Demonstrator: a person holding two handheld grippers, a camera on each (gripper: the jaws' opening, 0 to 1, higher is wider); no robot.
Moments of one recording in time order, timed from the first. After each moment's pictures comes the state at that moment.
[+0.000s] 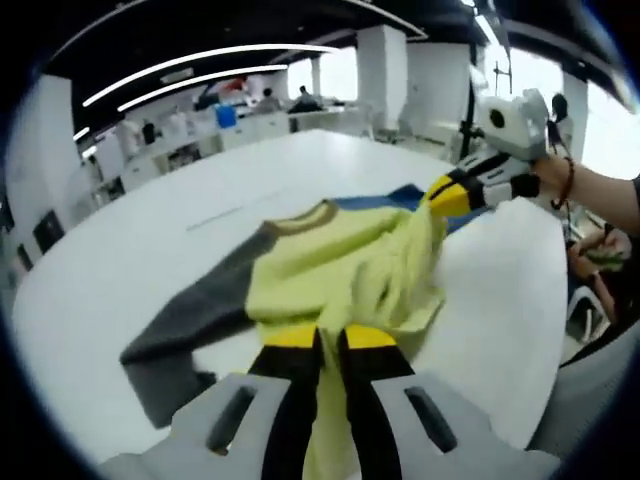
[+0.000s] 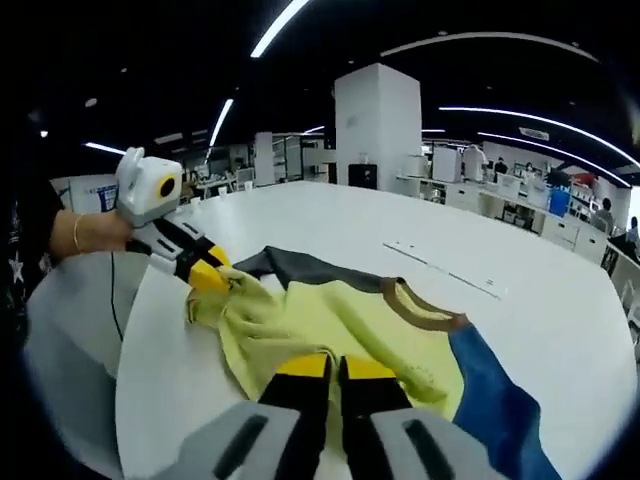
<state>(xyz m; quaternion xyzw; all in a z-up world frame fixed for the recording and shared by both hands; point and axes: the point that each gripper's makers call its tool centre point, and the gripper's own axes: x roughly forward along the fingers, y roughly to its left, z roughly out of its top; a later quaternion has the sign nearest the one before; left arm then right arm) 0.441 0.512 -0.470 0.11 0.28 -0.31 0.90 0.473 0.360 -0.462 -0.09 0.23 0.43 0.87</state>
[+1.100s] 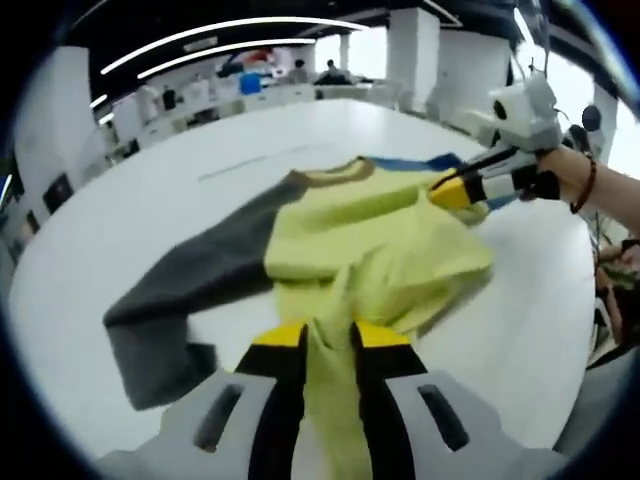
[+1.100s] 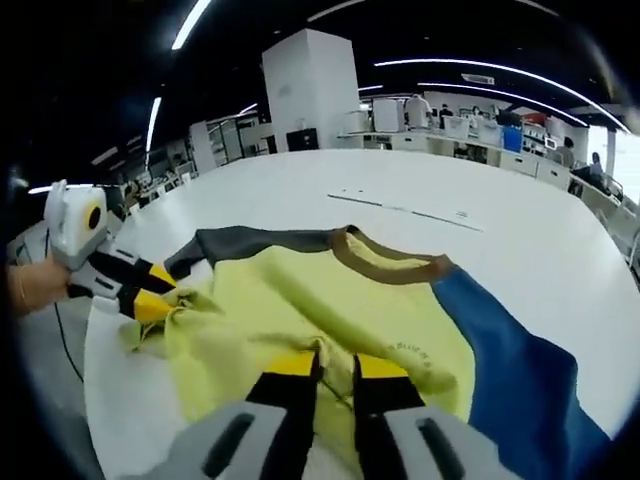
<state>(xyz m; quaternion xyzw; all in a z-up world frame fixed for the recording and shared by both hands) 0.453 0.536 -0.517 0.09 0.34 -0.26 0.90 0.509 0.359 -0.514 -0.03 0.32 0.31 0.89</state>
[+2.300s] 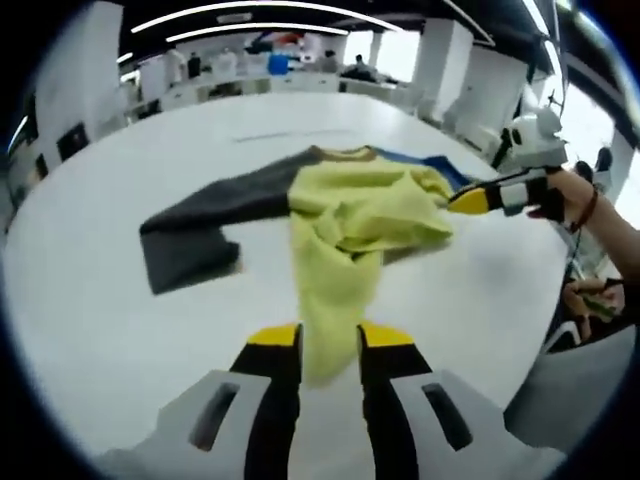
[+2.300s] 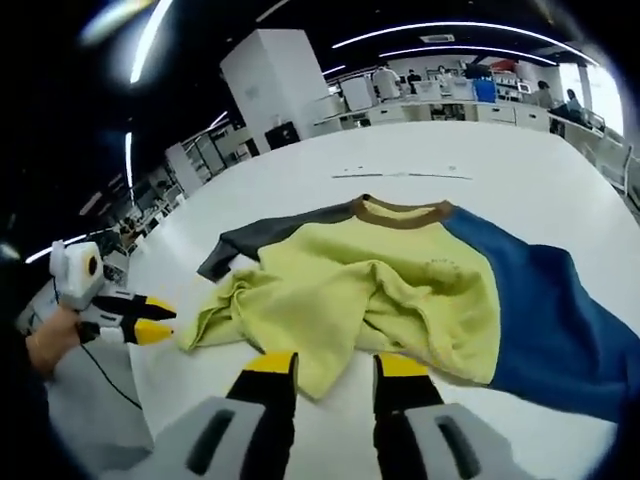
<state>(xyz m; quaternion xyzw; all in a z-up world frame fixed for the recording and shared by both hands) 0.369 0.566 -0.501 0.02 0.37 -0.22 0.90 0.433 0.367 -0.507 0.05 0.38 0.30 0.87</state>
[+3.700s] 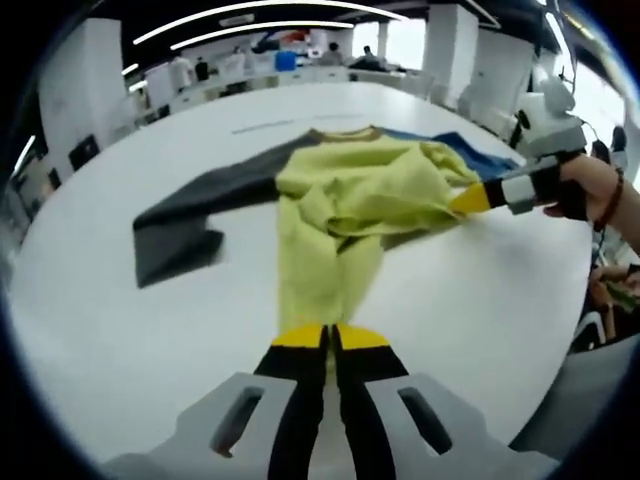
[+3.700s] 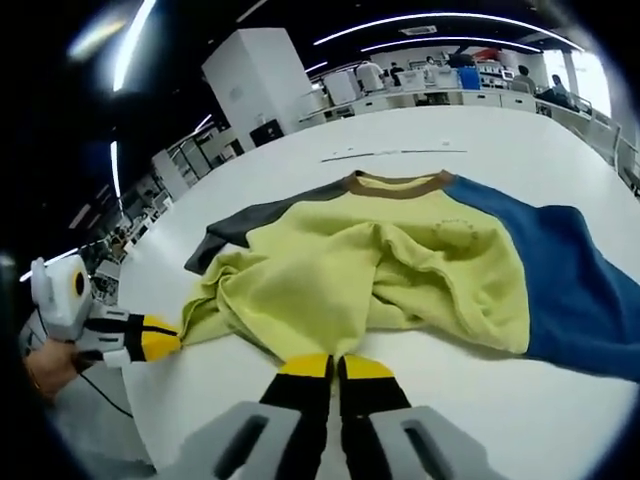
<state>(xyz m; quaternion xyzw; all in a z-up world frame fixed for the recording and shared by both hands) 0.369 0.557 -0.526 0.06 0.38 -0.19 0.90 0.427 0.379 -0.533 0.07 0.40 0.27 0.87</state>
